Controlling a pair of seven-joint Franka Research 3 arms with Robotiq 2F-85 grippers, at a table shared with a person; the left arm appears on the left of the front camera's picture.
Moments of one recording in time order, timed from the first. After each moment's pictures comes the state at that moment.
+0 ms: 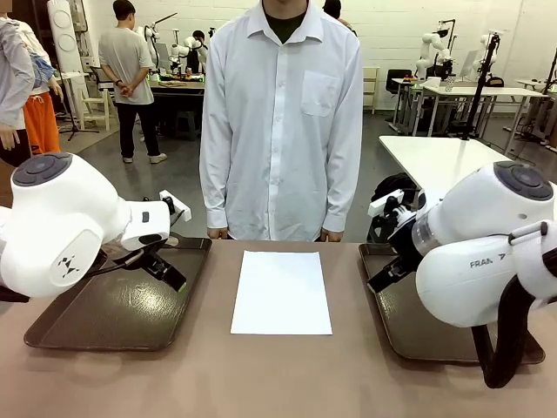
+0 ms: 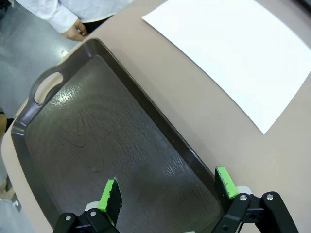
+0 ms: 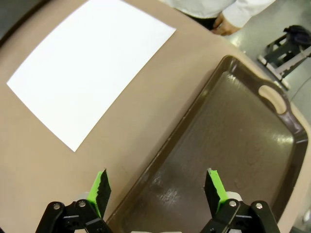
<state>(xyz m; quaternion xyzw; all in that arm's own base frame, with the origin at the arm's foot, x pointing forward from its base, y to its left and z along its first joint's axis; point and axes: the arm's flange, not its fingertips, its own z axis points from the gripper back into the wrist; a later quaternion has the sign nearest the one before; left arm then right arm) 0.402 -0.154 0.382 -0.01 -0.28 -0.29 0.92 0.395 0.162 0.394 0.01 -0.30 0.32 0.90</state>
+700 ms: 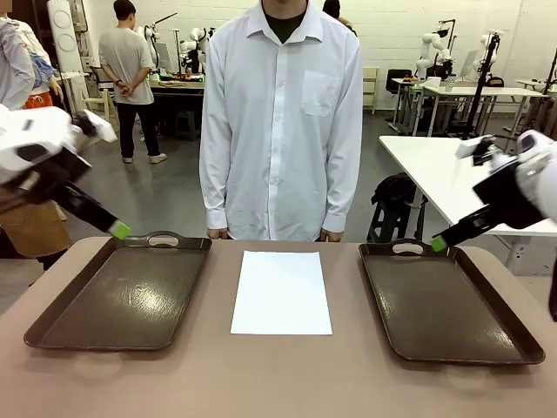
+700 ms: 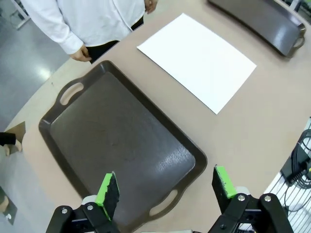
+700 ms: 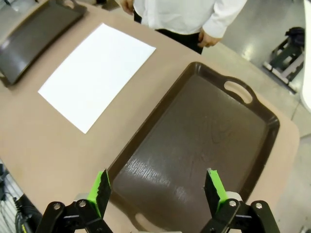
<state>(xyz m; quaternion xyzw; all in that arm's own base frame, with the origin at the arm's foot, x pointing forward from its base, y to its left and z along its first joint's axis) 0.337 -0.069 0.532 -0.09 -0.30 -0.34 0.89 0.368 0.052 0.496 0.09 -0.32 0.29 0.90</state>
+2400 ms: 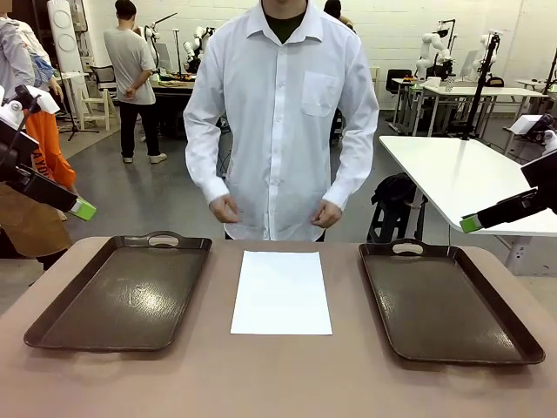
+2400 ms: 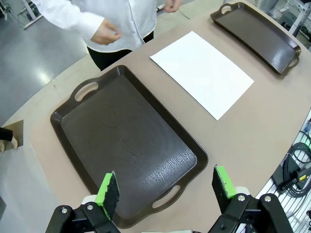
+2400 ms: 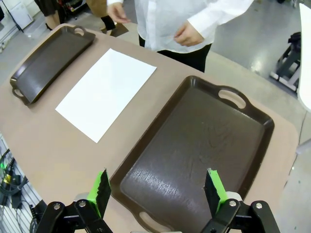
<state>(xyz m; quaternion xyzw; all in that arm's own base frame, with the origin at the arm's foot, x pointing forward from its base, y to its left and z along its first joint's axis) 0.323 -0.022 0.553 -0.12 -0.33 -0.30 0.89 0.354 0.006 0.521 0.15 -0.35 0.26 0.89</state>
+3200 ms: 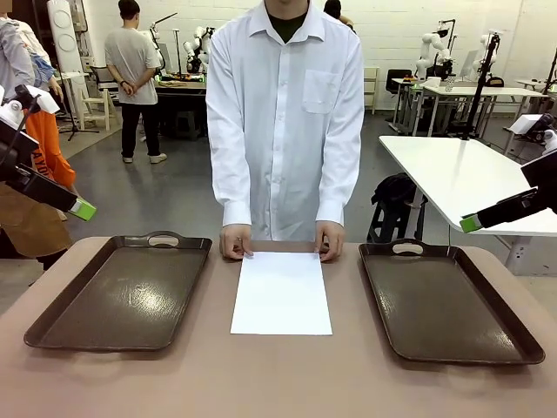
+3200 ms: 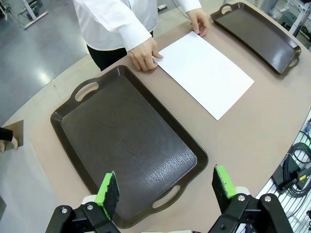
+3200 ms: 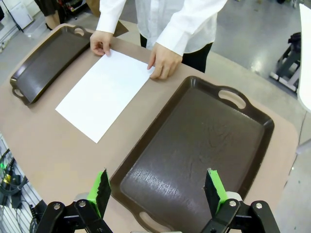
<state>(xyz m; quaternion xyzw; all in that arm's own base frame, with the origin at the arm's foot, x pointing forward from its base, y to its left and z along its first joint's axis) 0.323 -0.022 0.554 -0.12 -0.33 -0.30 0.89 0.353 0.007 0.521 0.15 -0.35 0.26 0.89</state>
